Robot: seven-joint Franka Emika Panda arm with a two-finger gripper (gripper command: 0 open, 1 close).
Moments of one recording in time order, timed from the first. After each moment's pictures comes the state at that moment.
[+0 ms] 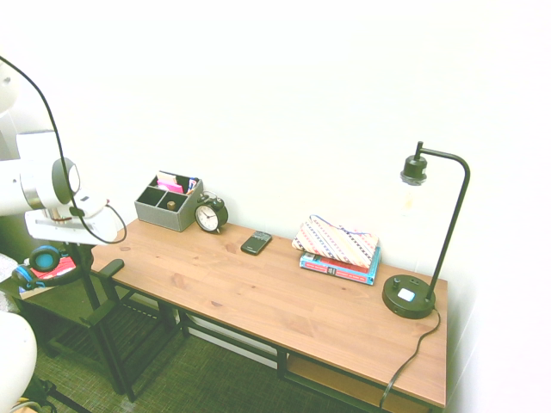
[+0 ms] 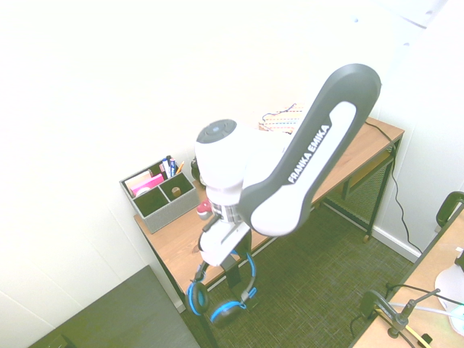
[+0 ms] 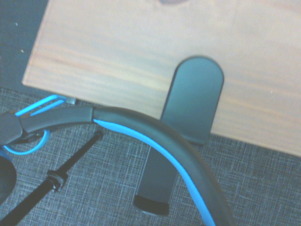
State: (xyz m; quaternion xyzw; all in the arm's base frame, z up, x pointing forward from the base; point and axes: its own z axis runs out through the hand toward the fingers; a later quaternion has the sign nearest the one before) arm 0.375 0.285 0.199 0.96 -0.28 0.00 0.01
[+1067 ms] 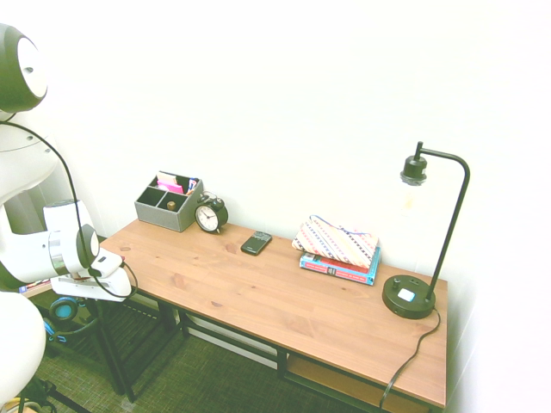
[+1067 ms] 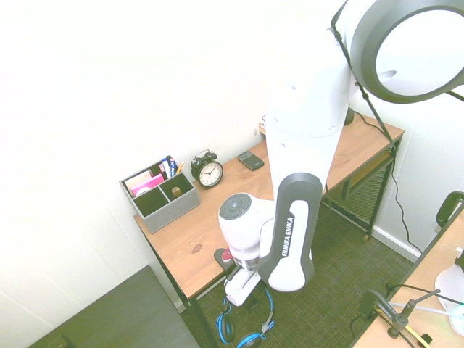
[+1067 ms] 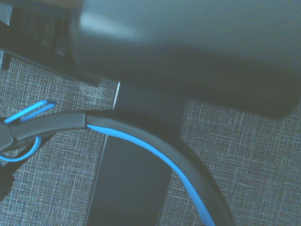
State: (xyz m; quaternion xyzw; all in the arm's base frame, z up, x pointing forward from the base) arm 0.380 0.277 0.059 0.95 -0.31 -0.01 0.04
